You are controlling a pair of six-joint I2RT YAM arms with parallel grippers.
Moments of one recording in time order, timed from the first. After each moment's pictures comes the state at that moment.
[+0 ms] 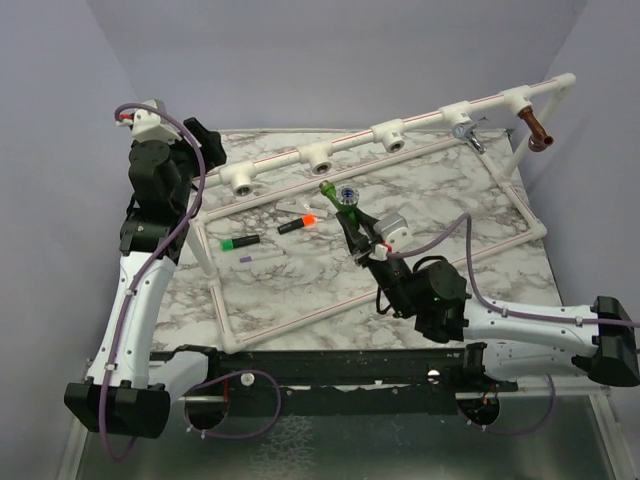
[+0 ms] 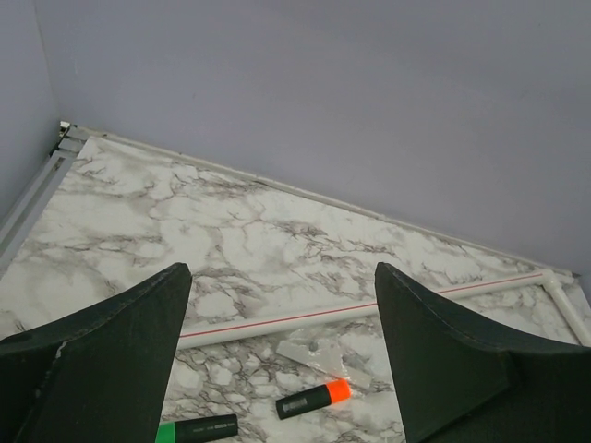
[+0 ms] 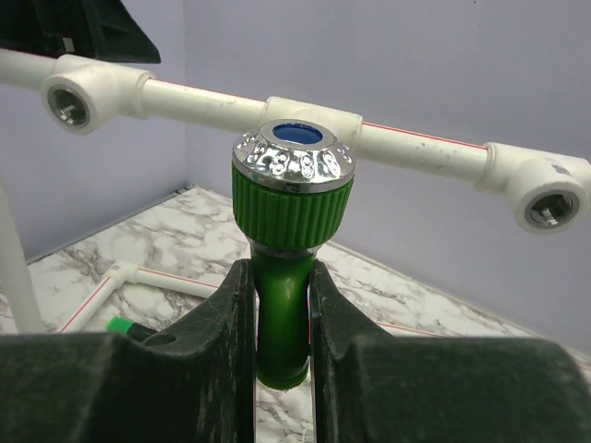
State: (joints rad) left arm -0.10 1.09 1.21 -0.23 -0.11 -0.39; right arm 1.27 1.08 0.76 0.75 0.65 -0.43
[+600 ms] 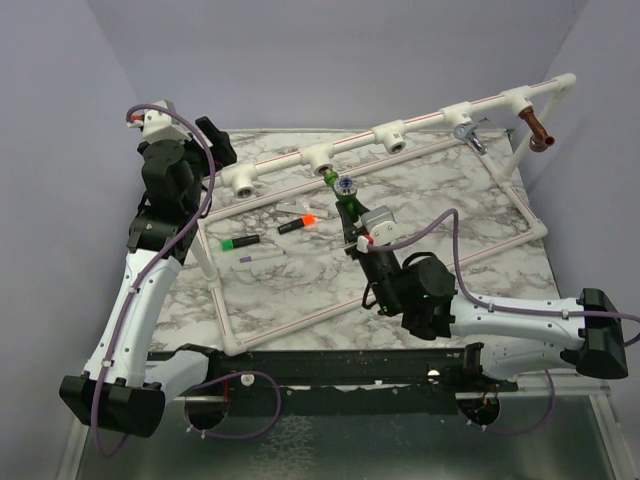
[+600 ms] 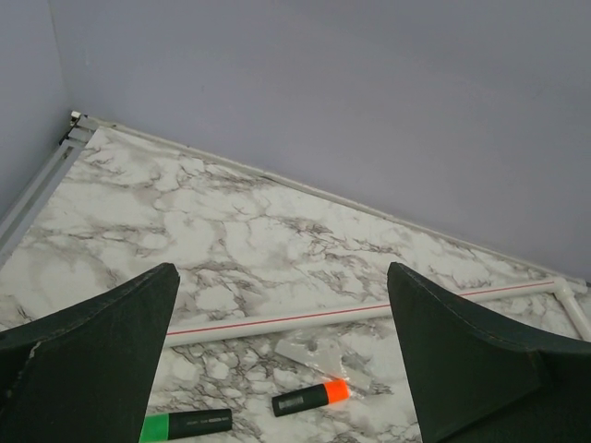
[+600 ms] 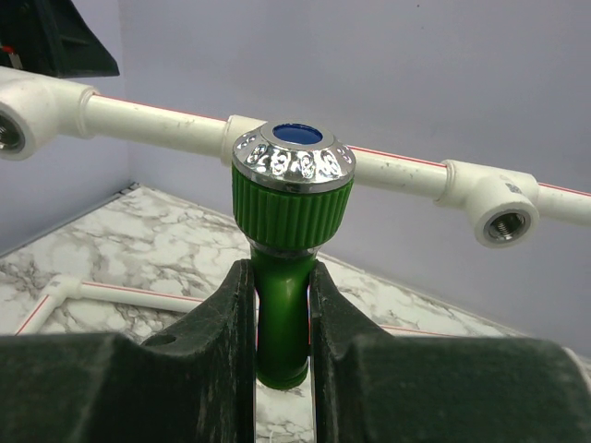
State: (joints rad) left arm -0.19 1.09 1.22 -0.25 -0.25 -0.38; right arm 1.31 1.19 0.87 0.84 0.80 -0.60
